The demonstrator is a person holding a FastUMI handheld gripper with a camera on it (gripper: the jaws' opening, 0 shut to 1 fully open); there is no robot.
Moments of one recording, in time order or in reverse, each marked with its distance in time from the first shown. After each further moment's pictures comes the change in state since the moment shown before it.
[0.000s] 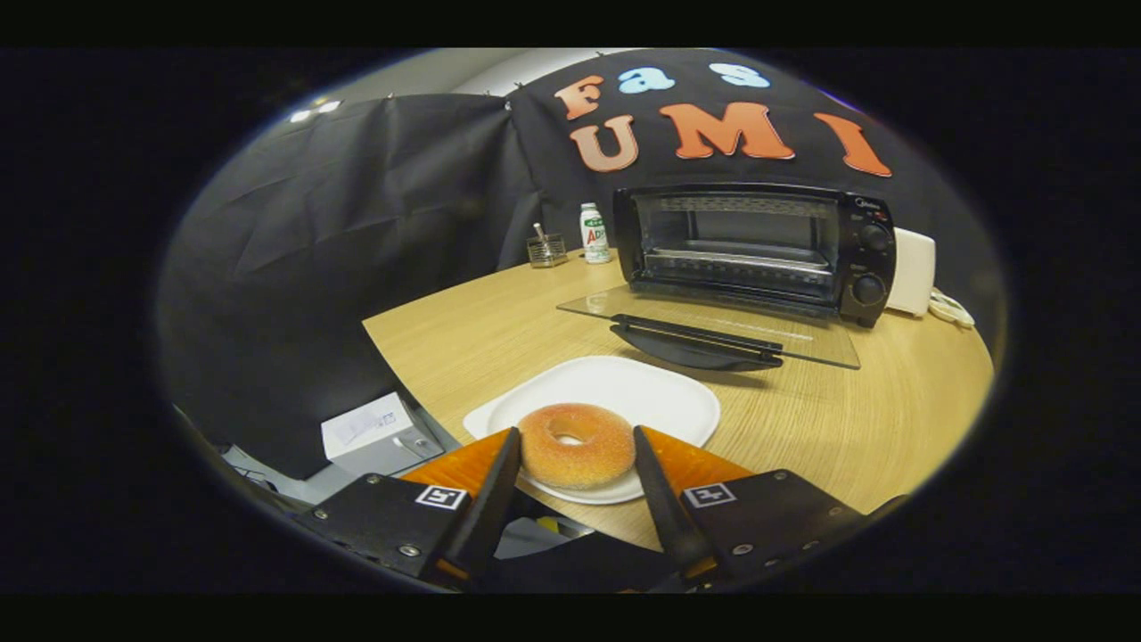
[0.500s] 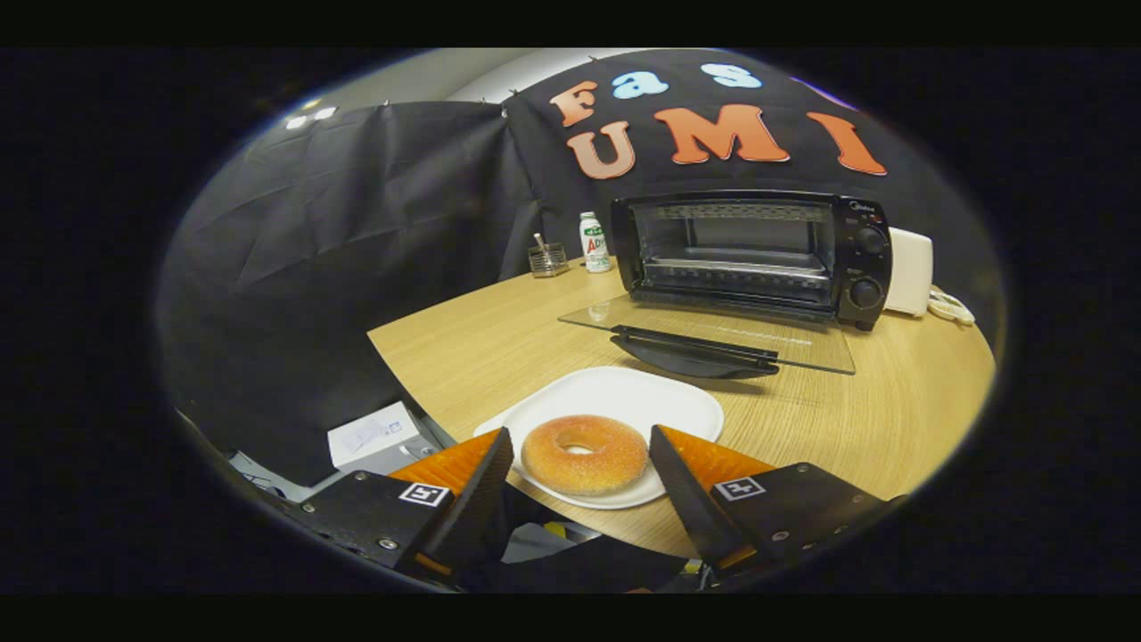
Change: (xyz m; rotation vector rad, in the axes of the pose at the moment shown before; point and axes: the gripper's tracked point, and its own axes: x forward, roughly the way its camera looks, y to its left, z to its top) arm -0.006 0.007 0.005 -0.022 -0.018 0.019
